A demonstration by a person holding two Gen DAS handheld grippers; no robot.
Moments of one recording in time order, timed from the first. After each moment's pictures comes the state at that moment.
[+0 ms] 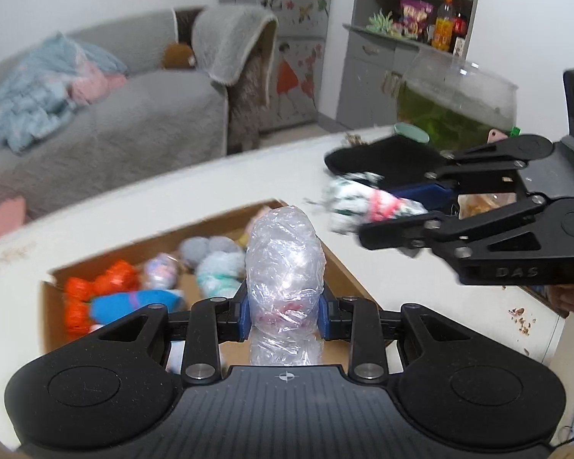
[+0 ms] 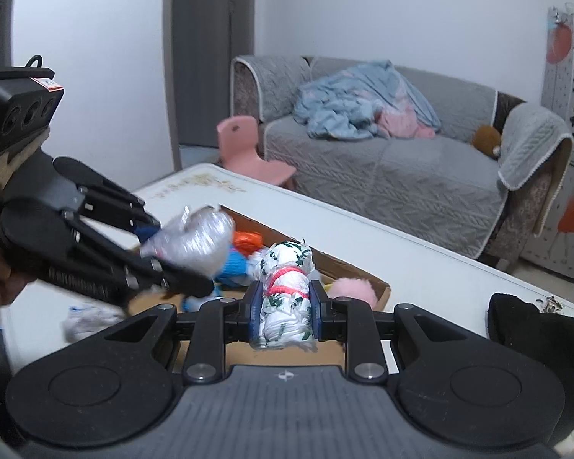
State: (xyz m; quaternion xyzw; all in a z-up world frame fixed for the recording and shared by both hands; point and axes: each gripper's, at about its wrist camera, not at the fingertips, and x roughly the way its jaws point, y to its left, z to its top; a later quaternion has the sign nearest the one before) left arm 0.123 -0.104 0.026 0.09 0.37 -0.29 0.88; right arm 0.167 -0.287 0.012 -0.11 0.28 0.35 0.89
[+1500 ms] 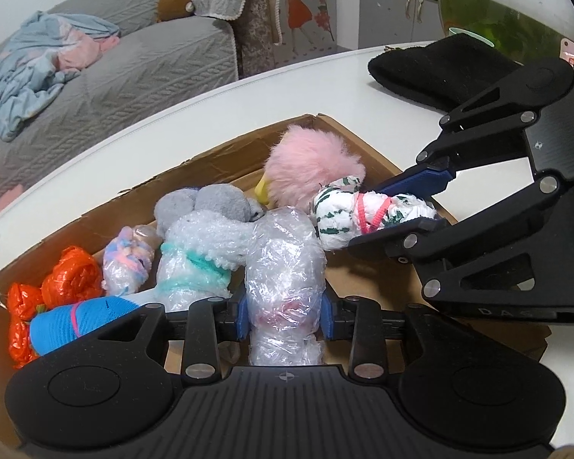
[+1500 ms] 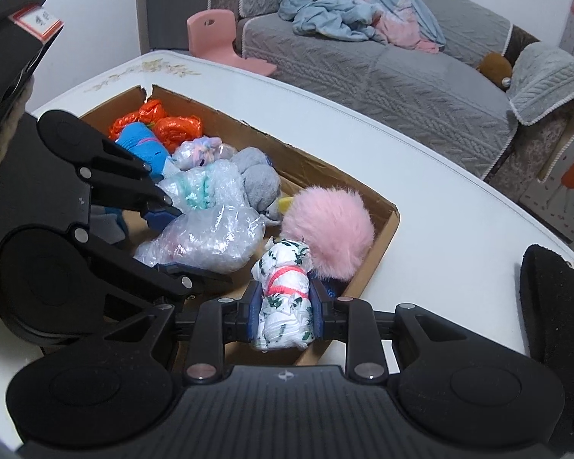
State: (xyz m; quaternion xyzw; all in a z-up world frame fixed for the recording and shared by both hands) left arm 0.195 -0.144 -0.076 0.17 0.42 -0.25 0.85; right arm 0.230 -0.260 -0.066 -0.20 0.40 0.31 0.84
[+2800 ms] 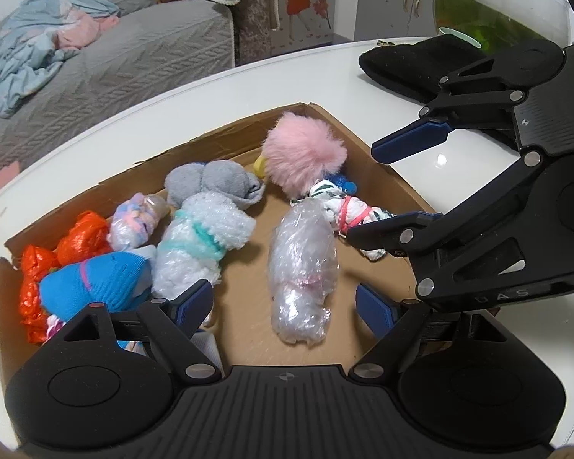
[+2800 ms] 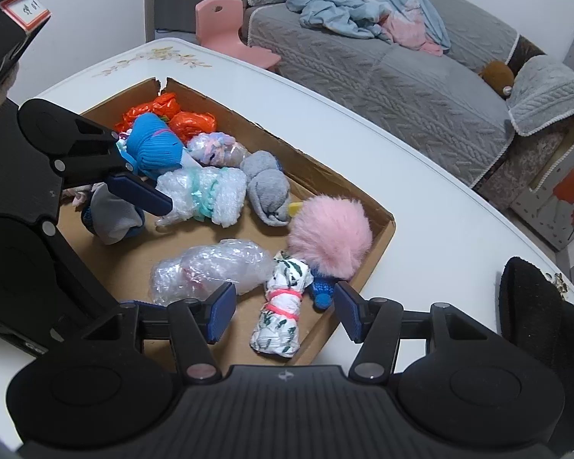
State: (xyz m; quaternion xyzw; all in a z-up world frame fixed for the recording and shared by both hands) left arm 0.174 -0.123 -0.056 0.16 0.45 -0.25 0.84; right arm 0.217 -0.249 -0.048 -0.23 0.40 0.30 0.83
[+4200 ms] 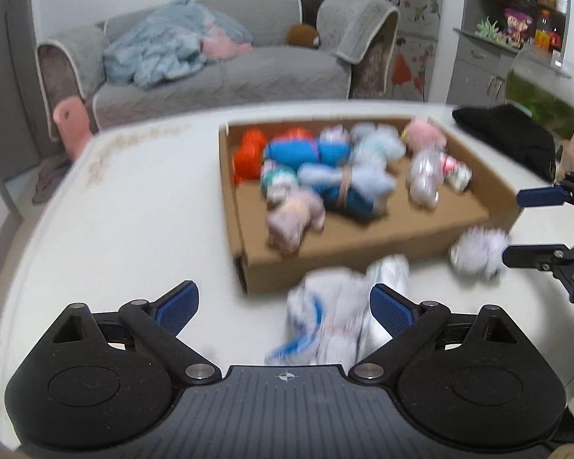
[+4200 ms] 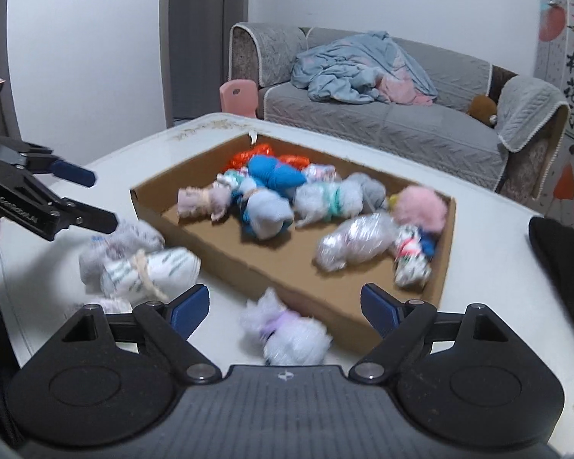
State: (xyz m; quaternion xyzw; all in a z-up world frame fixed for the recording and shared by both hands) left arm 0.027 0.060 -0.046 0.06 0.38 -0.13 0.92; right arm 0.067 -0.233 -0.063 -0.12 0.30 0.31 0.89
